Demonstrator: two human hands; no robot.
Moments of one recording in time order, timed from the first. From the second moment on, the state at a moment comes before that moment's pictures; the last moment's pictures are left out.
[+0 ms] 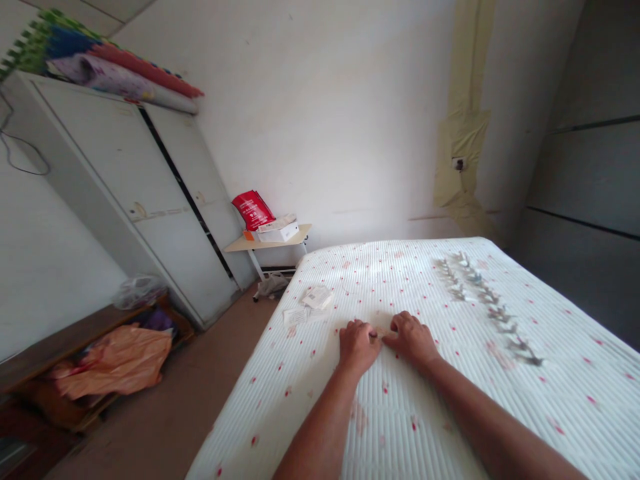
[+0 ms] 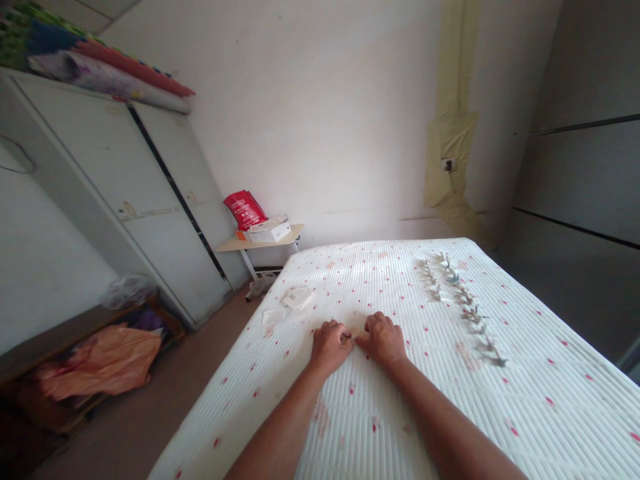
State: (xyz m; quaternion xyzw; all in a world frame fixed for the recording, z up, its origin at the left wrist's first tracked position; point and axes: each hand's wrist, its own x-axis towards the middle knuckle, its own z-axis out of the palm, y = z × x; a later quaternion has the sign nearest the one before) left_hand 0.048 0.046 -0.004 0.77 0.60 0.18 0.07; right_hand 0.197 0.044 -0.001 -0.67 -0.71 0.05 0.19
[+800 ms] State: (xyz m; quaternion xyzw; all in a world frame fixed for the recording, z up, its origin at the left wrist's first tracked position) left_hand 0.051 0.046 -0.002 0.77 0.62 0.17 0.06; right_hand 0.210 0.056 -0.004 -0.67 -0.69 0.15 0.23
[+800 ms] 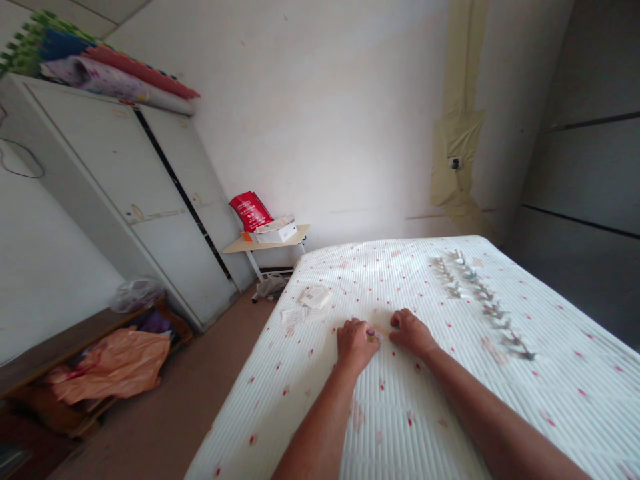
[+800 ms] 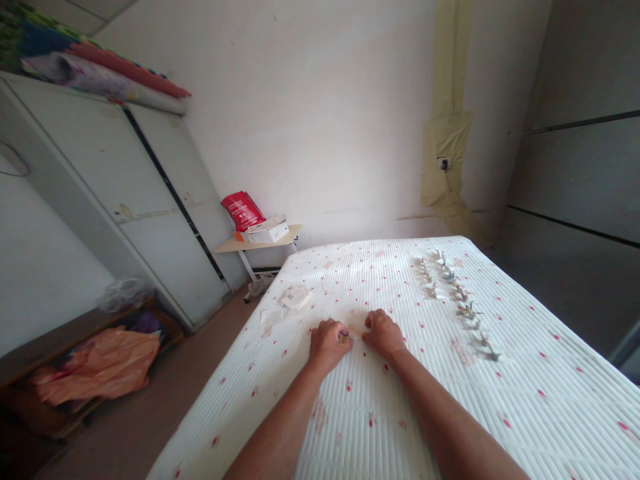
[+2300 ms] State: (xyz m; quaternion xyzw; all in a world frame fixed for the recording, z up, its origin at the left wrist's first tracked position) left_hand 0.050 0.046 0.006 0.76 0.63 0.17 0.09; right_hand 0.199 0.054 0.004 -0.56 -0.73 0.25 0.30
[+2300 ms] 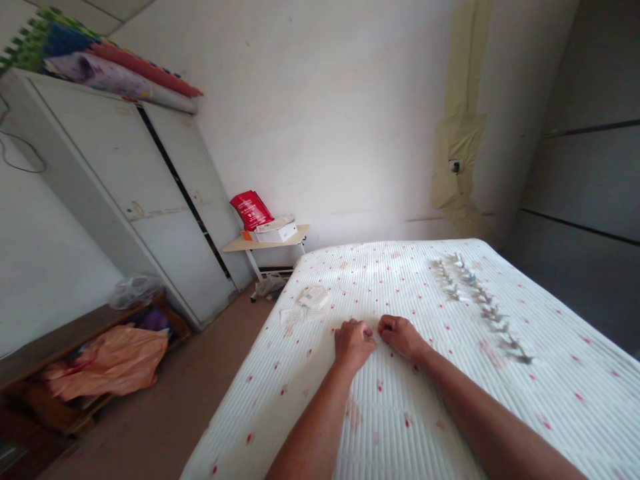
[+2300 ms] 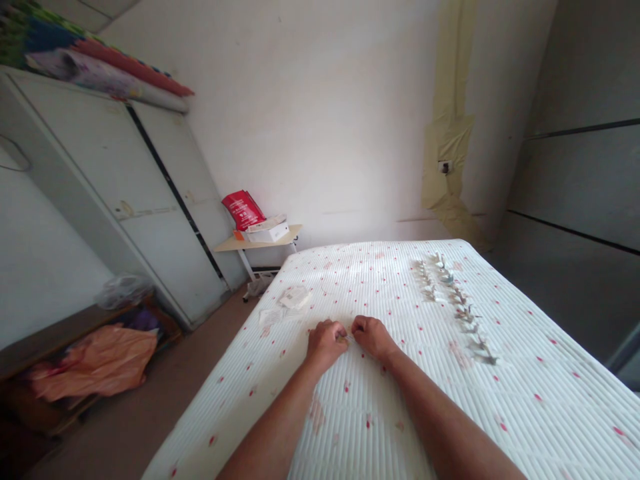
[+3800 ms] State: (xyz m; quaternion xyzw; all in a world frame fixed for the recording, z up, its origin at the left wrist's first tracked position) left_hand 0.037 0.037 -0.001 0.71 0.67 0.21 0.09; right_hand 0.187 0.053 -0.001 -0.61 -0.72 0.20 0.25
